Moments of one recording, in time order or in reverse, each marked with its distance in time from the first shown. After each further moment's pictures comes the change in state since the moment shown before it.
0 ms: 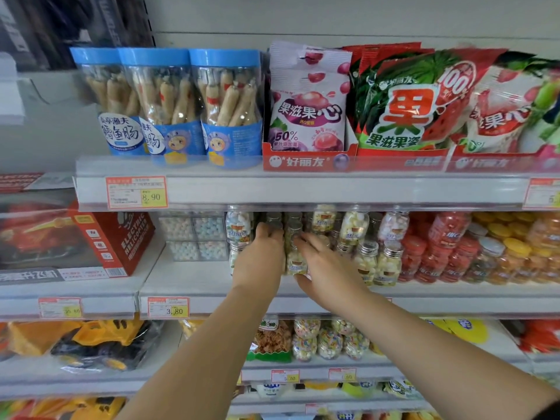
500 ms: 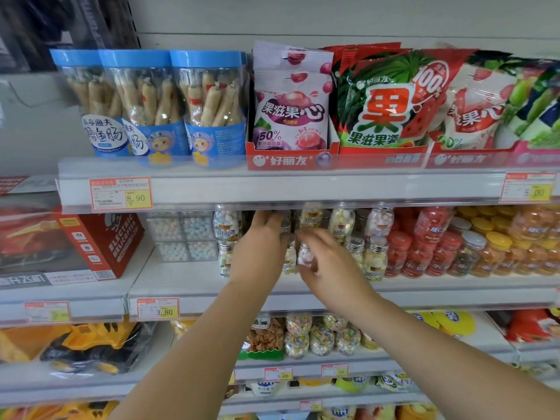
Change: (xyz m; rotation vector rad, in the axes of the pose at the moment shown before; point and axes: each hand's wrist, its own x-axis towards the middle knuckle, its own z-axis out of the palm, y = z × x) left_hand 0.002 0.015 -0.014 -0.304 0.220 0.111; right_hand -0.025 0.006 -0.022 0.322 0.174 0.001
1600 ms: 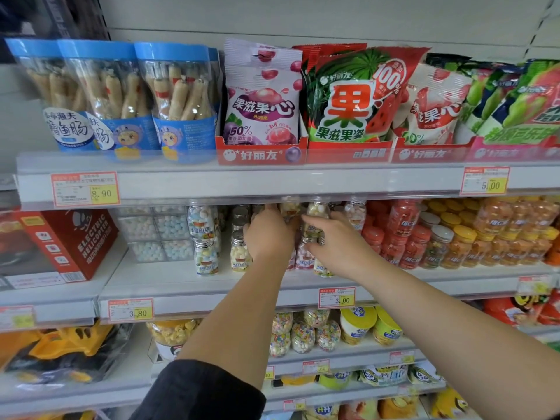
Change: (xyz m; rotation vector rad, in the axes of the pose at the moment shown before) left_hand 0.038 0.054 0.041 -0.102 -0.025 -0.356; right_hand 0.014 0.022 -0.053 -0.029 -0.158 0.302
